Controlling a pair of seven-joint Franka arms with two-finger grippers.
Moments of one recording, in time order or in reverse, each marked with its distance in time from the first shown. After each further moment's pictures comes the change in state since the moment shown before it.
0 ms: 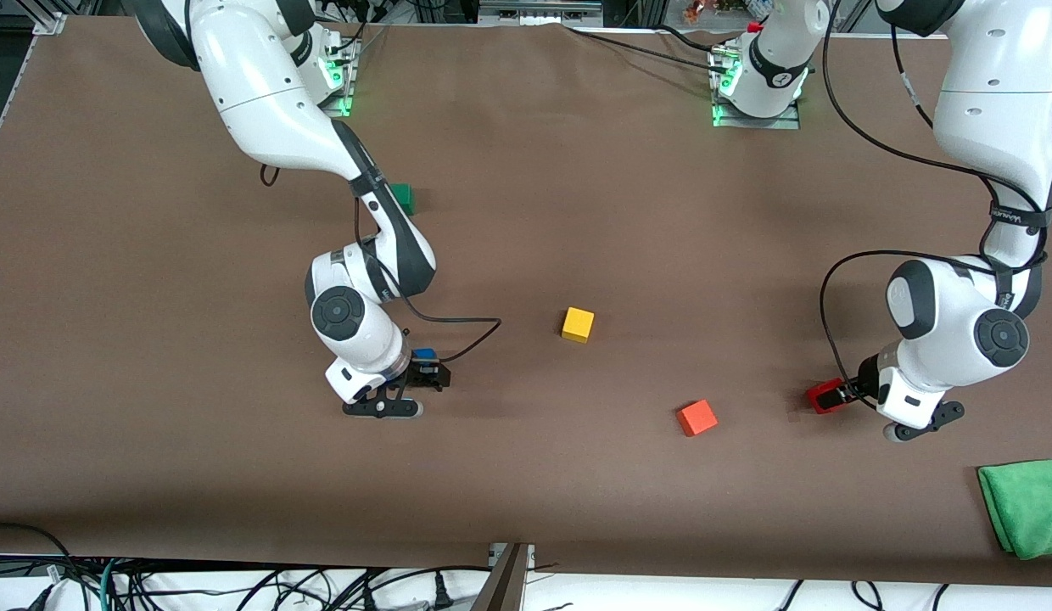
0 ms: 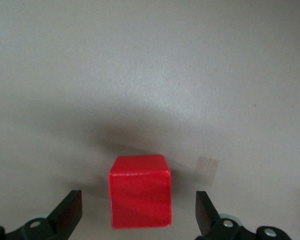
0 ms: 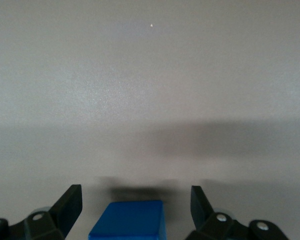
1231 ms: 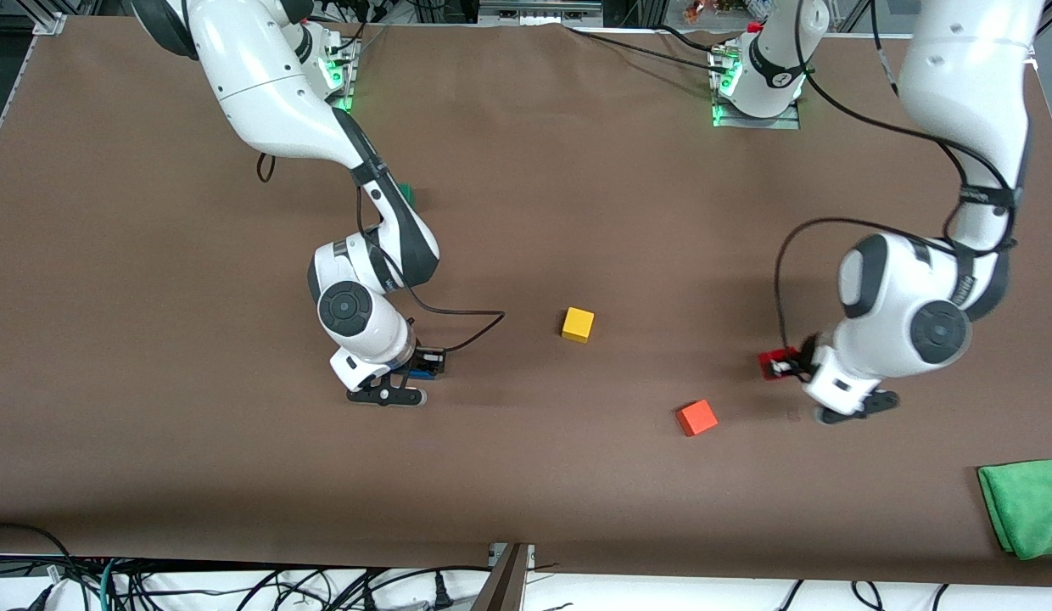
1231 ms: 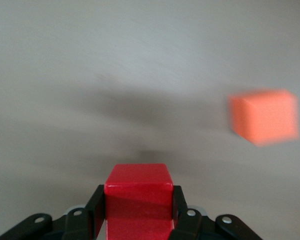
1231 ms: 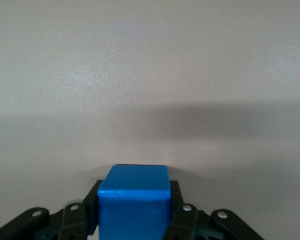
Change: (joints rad) left arm -0.202 -0.142 -0.036 0.024 0.000 -0.320 -0.048; right arm 0.012 -0.045 0.001 -0.043 0.000 -0.080 0.037
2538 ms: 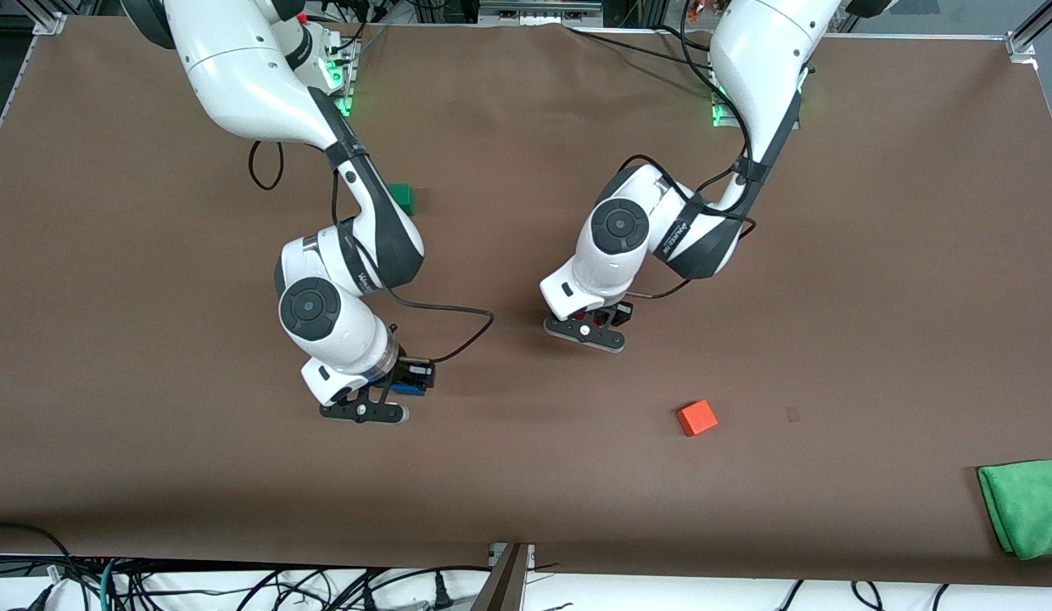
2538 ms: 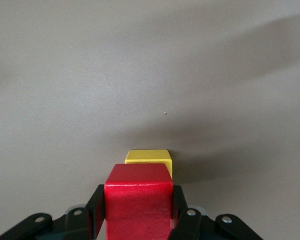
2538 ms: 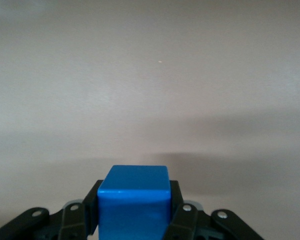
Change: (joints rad) left arm -0.482 0.090 0.001 0.028 0.066 0.206 -0.035; right arm -0.015 -0.017 0.001 0.201 0.000 -0.152 0.047
